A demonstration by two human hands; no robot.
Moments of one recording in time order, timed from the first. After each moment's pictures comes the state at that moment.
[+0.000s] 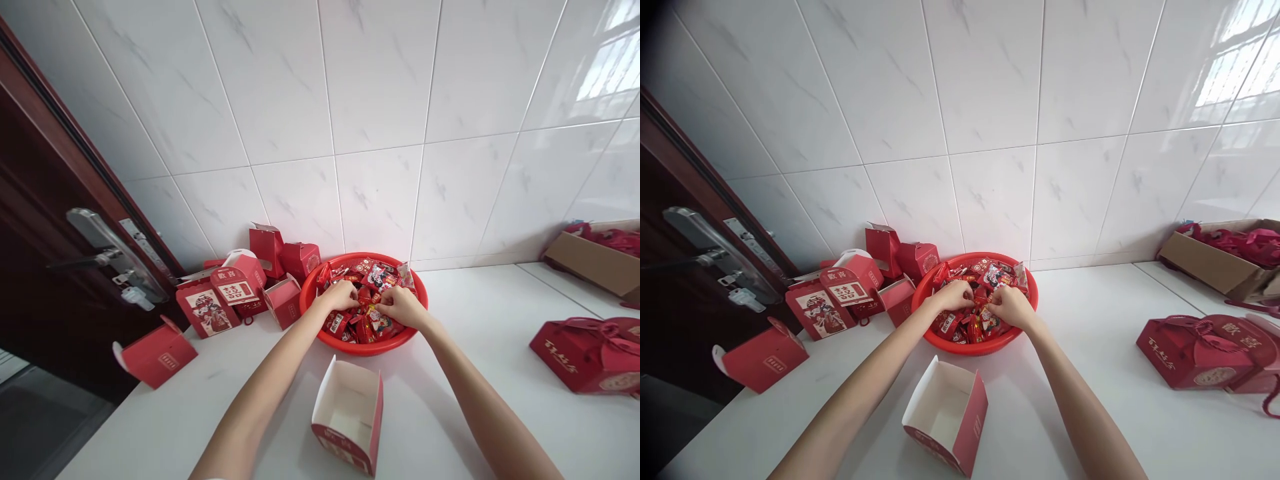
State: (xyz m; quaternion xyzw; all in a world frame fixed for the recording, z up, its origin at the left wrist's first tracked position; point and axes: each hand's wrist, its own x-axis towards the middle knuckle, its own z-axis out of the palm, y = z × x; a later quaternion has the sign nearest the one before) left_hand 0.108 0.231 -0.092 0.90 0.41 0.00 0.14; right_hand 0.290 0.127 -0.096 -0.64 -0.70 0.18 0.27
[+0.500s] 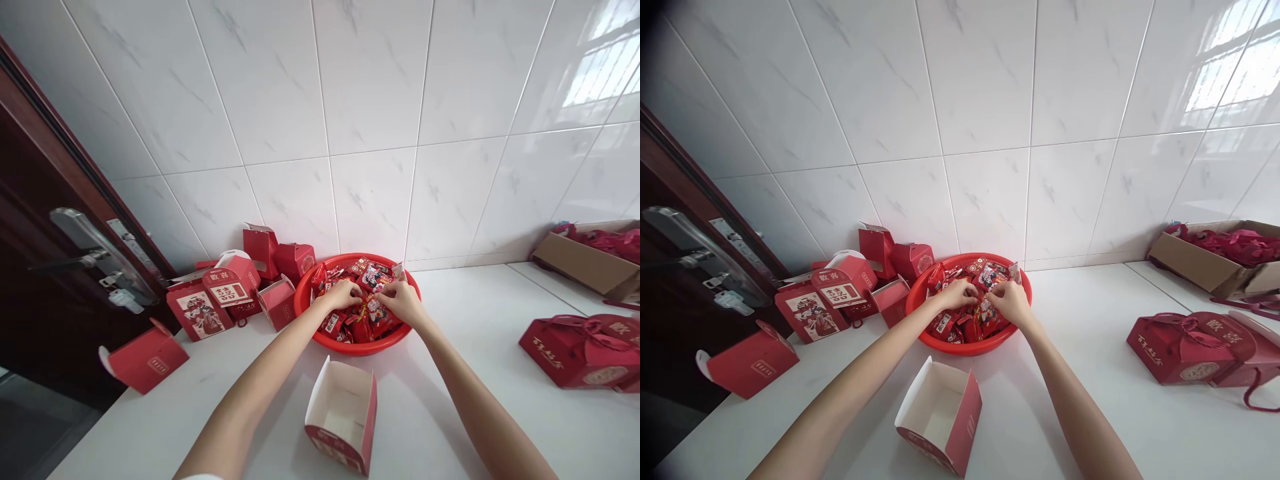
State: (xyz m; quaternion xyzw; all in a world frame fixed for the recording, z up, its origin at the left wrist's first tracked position) left_hand 0.124 0.240 -0.104 0.90 0.38 0.07 0.22; right_hand 0.301 0.132 -0.108 -0.63 -0.63 0.17 0.43
